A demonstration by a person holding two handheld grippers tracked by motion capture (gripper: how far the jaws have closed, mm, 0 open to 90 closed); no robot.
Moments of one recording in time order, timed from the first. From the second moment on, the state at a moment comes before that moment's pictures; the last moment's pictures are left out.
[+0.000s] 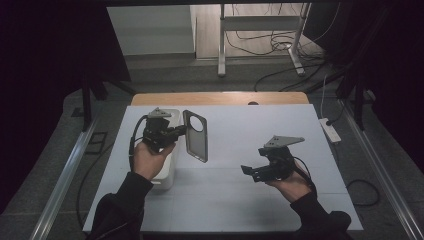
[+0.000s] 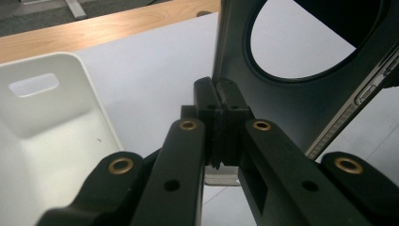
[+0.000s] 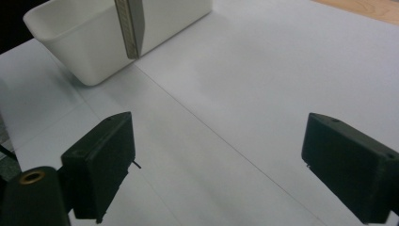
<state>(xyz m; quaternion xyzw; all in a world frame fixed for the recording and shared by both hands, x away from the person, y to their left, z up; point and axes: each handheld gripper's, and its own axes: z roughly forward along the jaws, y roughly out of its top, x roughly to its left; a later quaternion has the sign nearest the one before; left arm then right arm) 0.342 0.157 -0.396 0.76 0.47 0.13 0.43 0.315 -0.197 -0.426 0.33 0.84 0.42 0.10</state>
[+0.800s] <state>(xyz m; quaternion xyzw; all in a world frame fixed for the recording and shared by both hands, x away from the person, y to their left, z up) 0.347 0.188 -0.372 0.75 0.49 0.15 0.42 0.297 -0.226 -0.429 0.34 0.84 0.40 0.12</state>
